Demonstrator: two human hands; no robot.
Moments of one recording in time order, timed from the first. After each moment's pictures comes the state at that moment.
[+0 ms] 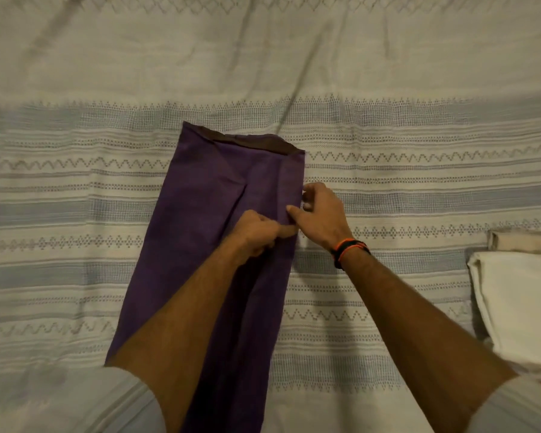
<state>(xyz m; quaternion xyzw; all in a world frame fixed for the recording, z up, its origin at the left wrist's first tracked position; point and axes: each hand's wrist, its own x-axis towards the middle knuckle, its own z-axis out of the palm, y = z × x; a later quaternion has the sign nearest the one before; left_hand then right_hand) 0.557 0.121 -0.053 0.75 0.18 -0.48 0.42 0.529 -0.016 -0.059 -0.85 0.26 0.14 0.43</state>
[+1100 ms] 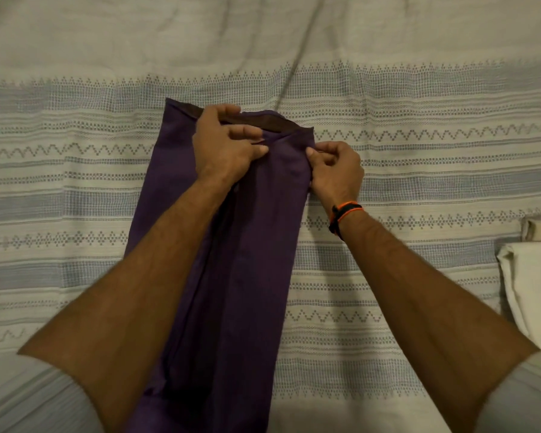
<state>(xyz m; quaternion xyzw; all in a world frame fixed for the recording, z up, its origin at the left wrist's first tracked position) 0.636 0.122 -0.050 0.80 0.11 -0.15 0.58 0.571 -0.023 -0.094 -0.74 0.42 -0.05 0.52</state>
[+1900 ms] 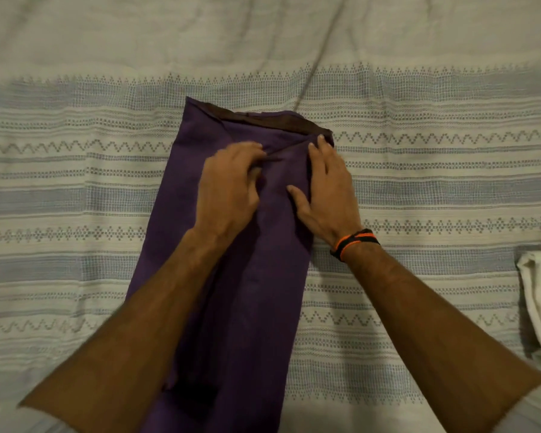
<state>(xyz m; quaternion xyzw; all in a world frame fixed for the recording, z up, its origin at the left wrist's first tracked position) 0.597 0.167 -0.065 0.93 -0.21 0.01 0.32 0.542 0.000 -0.103 -0.97 0.08 0.00 0.24</state>
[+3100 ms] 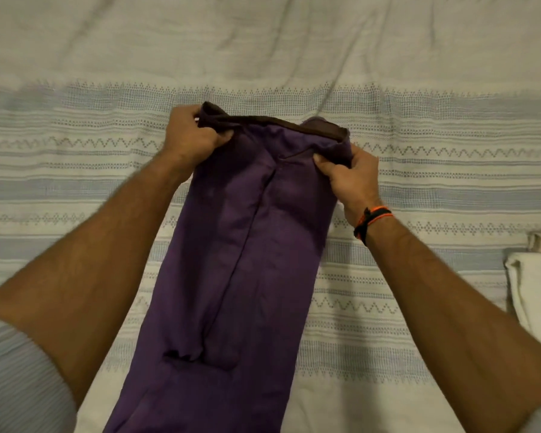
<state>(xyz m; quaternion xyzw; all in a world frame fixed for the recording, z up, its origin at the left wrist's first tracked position) 0.667 0.228 -0.007 0.84 0.11 -0.14 0.52 0.563 0.013 -0.035 -0.68 0.31 -0.03 0.66</state>
